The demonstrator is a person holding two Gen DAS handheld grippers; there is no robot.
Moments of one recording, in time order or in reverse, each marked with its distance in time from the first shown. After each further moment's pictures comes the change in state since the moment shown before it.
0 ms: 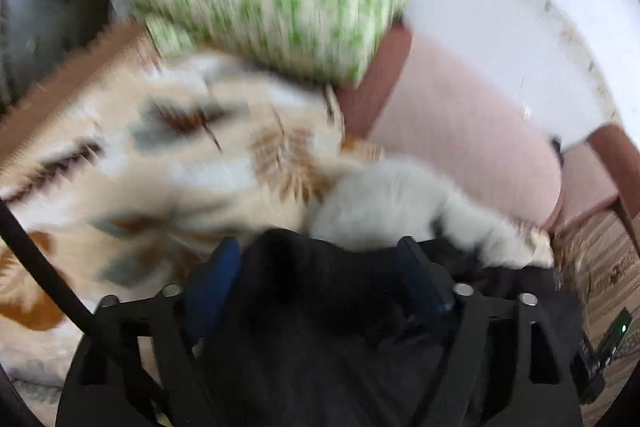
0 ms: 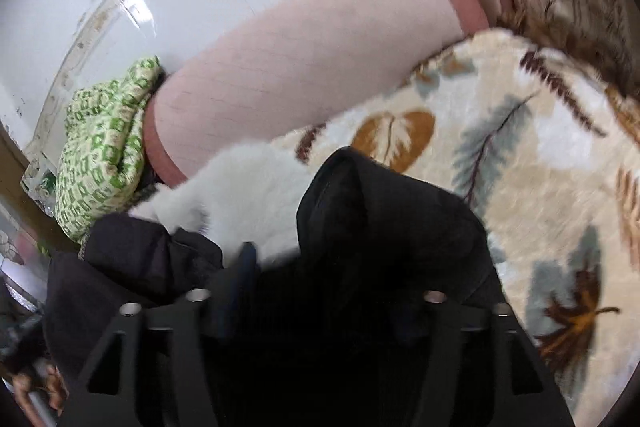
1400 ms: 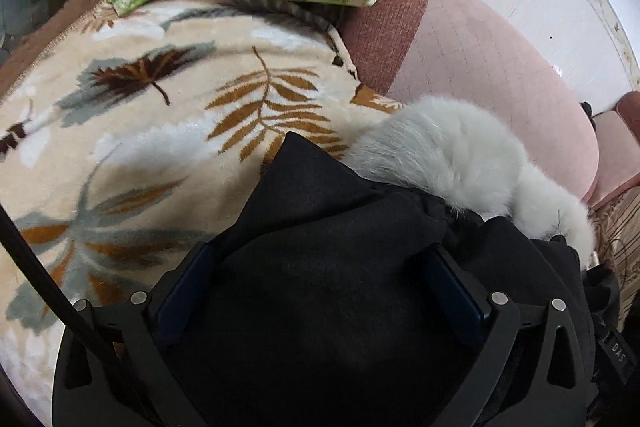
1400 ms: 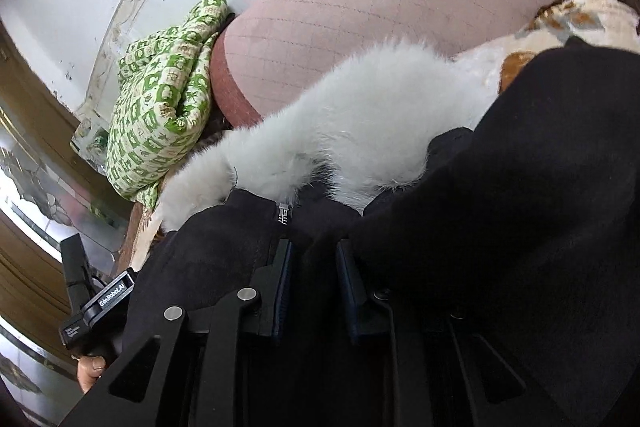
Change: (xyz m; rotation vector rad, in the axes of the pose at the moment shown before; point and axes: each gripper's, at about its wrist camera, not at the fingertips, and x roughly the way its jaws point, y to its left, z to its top) left arm 0.146 0.002 -0.028 0.053 0.160 0.057; right arm 0.108 0.079 -0.035 -0.086 0.174 0.280
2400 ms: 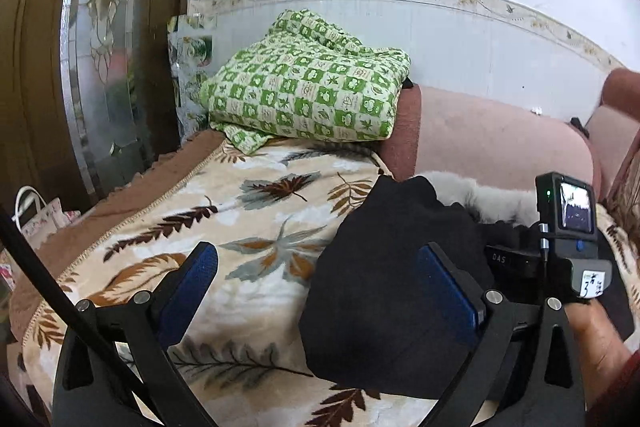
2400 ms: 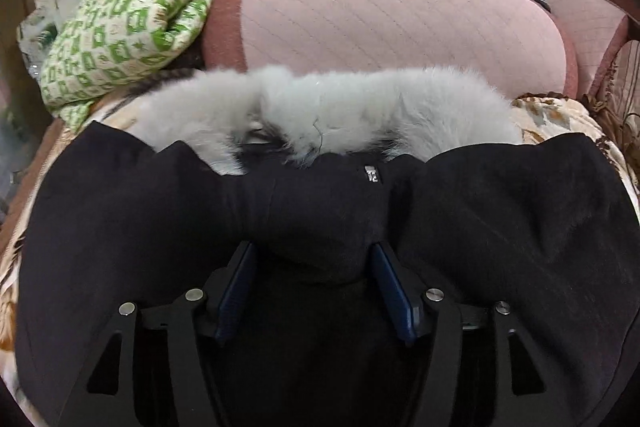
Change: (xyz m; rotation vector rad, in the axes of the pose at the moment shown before) left arm -0.230 -0.005 -0.115 0.165 -0.478 0.245; right arm 0.032 0.093 -0.032 -0.297 0.048 -0.435
